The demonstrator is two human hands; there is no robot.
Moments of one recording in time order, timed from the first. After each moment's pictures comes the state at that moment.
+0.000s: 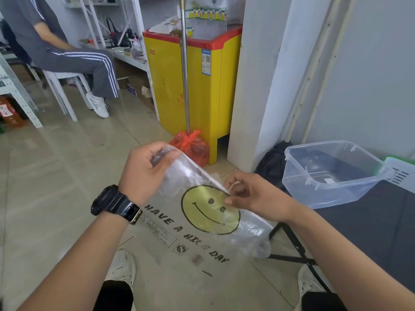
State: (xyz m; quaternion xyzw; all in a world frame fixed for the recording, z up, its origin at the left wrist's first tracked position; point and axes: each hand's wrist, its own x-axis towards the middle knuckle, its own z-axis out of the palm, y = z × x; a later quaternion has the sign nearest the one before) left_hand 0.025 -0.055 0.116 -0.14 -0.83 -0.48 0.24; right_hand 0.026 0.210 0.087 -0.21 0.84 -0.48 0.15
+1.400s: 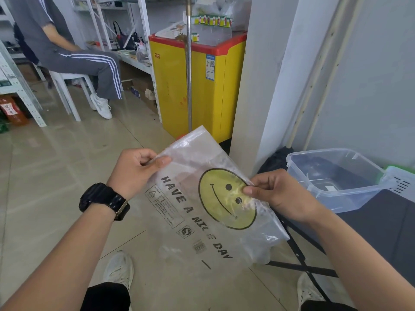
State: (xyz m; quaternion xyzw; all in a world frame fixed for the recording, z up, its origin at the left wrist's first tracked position) left_hand 0.012 -0.089 0.109 -0.06 -0.83 -0.53 0.15; right_hand 0.030 0.234 0.108 -0.16 0.80 -0.57 0.09
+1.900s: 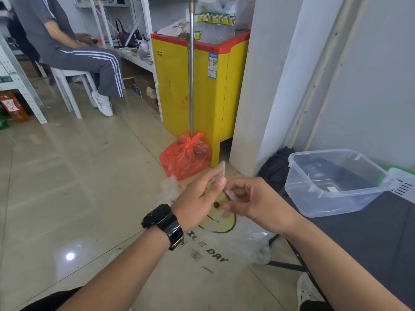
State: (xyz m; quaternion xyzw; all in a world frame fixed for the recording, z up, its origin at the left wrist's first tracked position) left_hand 0.041 0.013 0.080 -0.17 -0.85 -0.49 -0.01; right_hand 0.042 0.194 0.099 -0.22 0.80 -0.54 0.10
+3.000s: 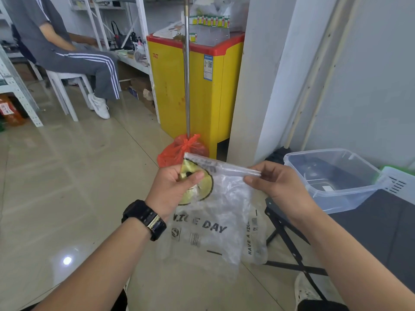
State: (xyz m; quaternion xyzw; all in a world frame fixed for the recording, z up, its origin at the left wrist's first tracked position) left_hand 0.033 -0.011 0.094 -0.04 -0.72 -0.70 0.05; right_hand 0.033 0.228 0.111 -0.07 0.75 -0.65 0.00
